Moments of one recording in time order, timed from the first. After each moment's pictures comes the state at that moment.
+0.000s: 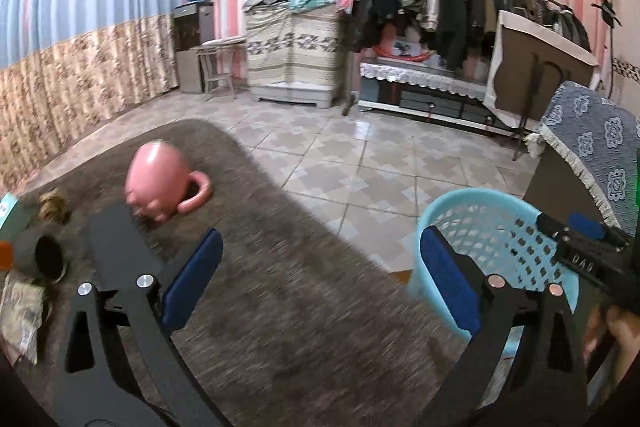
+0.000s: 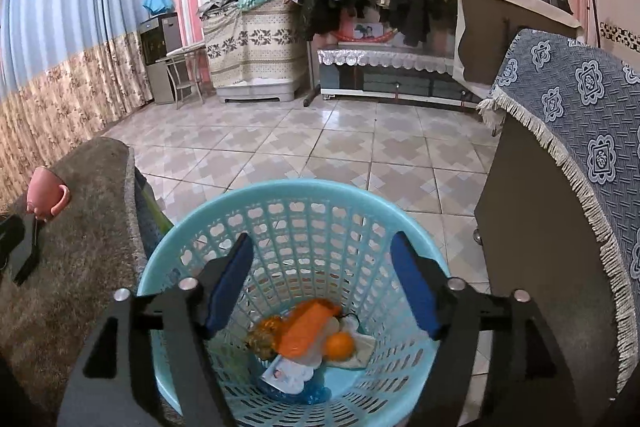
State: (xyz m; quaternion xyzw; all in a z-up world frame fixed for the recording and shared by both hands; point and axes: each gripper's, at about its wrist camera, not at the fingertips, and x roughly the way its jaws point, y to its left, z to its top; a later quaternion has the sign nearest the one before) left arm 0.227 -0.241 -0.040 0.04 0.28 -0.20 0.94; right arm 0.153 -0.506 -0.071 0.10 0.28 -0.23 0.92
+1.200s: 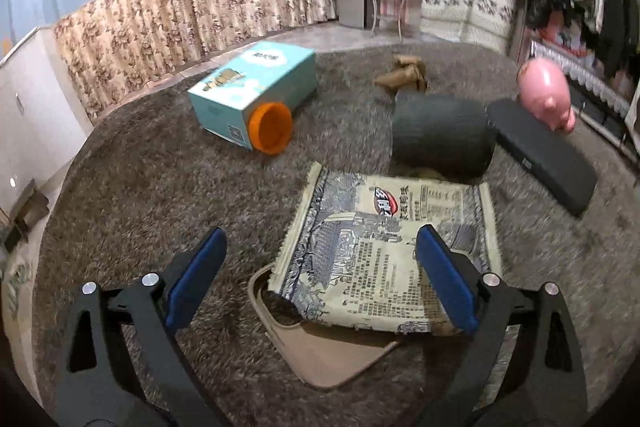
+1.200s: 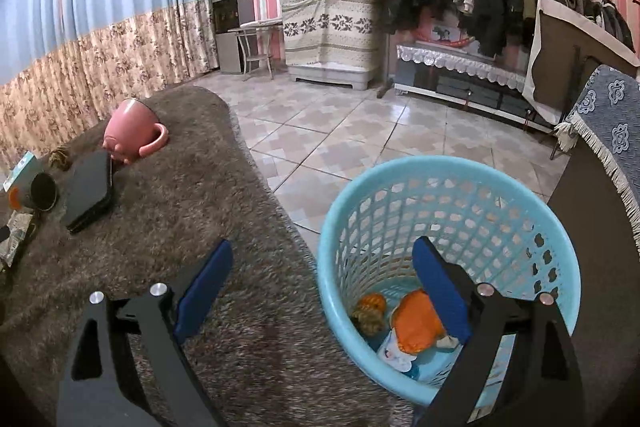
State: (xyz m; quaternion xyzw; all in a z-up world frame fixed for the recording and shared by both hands) left arm 0.268 0.107 -0.101 0.02 0.38 0.05 0.92; right arm 0.181 -0.379 -0.081 0.05 0.32 -0.12 0.94
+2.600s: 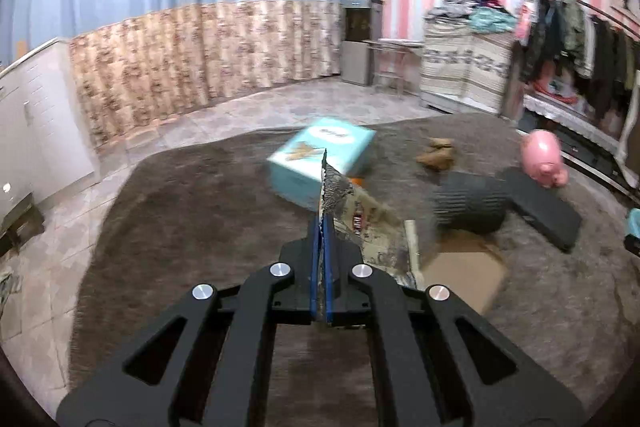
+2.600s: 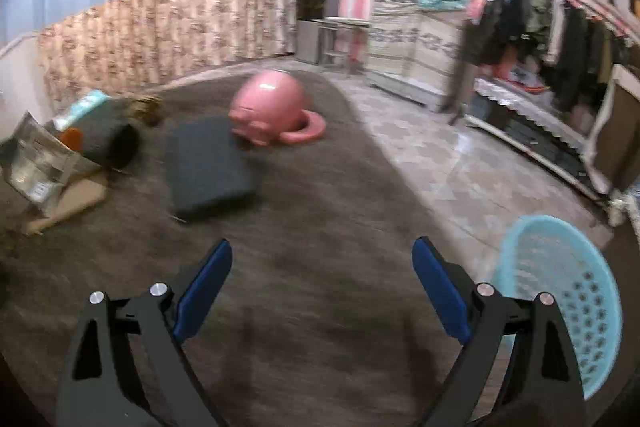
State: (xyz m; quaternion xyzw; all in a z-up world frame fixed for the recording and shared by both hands) left arm 0.226 0.186 -0.057 -0.01 0.27 0.06 0.96; right arm 0.226 -0.215 -0.065 -0.03 0.32 0.03 0.95
